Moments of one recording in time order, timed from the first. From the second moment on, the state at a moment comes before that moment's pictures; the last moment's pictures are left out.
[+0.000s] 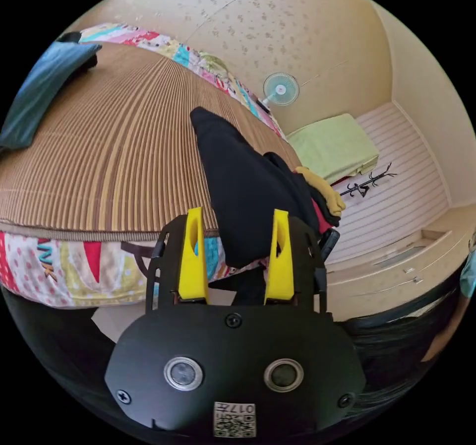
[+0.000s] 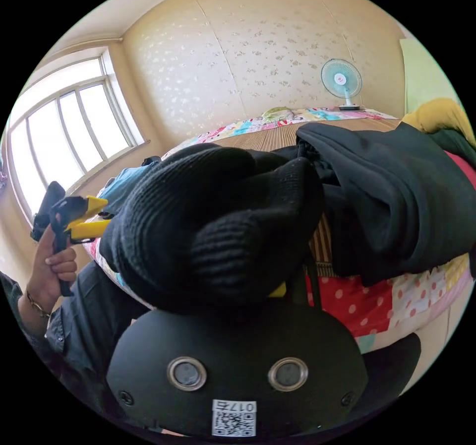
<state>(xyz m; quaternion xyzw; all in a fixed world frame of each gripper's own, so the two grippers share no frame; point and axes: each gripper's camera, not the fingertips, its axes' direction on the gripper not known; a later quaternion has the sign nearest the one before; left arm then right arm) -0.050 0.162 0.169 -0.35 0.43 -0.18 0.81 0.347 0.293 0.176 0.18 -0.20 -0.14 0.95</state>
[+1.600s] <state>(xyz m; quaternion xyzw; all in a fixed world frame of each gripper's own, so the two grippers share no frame) -0.131 0.152 0.110 -0.30 0.51 -0.16 0.79 0.723 0.266 0.111 0.05 -0.27 0.16 0.95</state>
